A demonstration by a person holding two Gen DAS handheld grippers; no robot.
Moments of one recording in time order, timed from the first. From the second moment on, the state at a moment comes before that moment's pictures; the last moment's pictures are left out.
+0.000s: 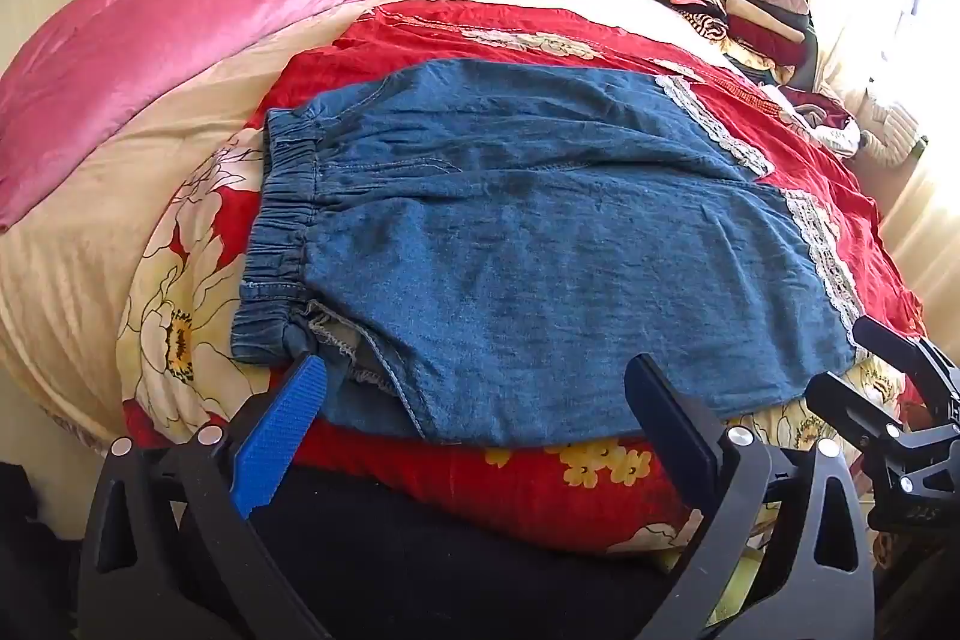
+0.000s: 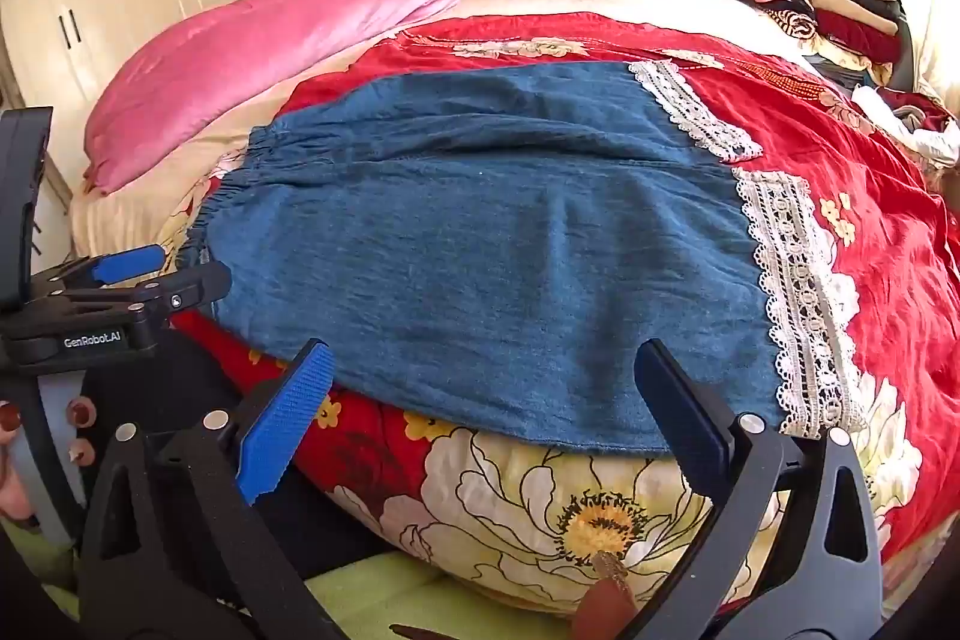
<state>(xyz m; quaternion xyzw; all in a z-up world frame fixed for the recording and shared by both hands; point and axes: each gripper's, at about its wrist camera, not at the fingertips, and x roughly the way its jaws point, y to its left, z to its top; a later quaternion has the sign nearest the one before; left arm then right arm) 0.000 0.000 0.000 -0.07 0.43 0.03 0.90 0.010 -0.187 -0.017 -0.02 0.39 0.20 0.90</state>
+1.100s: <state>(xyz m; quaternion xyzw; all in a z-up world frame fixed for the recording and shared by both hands) -0.006 -0.011 -0.003 -0.06 0.44 0.02 0.90 0.006 -0.182 -0.011 -0.04 0.39 0.20 0.90</state>
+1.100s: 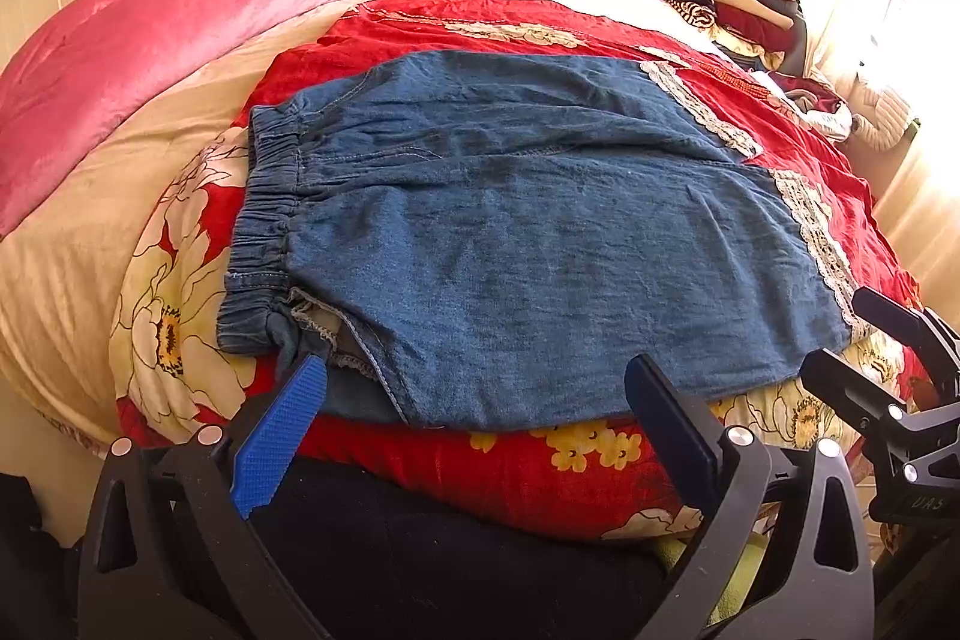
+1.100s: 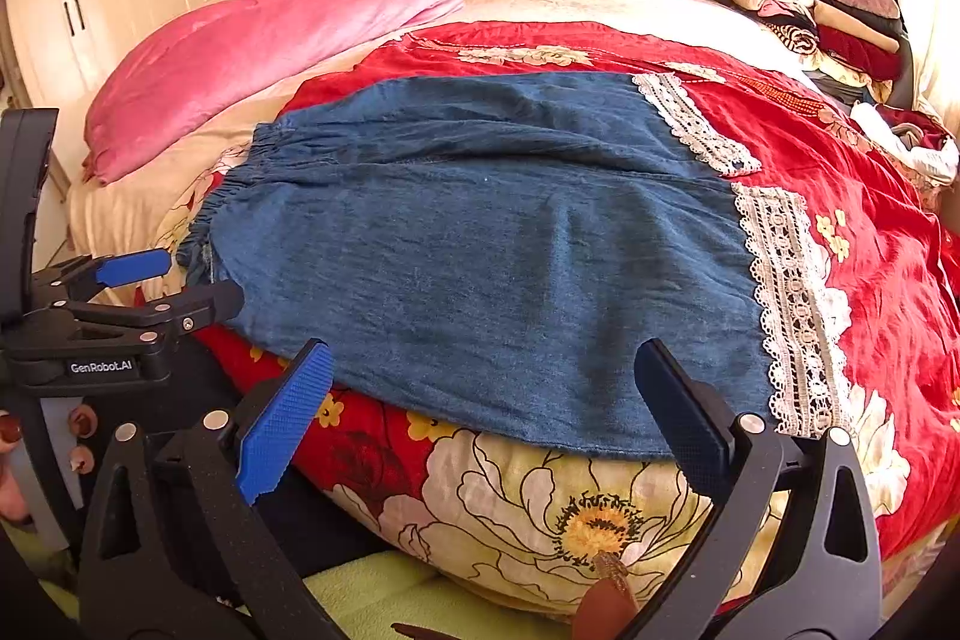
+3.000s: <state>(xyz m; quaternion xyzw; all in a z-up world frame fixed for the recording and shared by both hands) 0.022 0.020 0.004 -0.05 0.43 0.06 0.90 0.041 -0.159 0.000 -0.04 0.38 0.23 0.90</state>
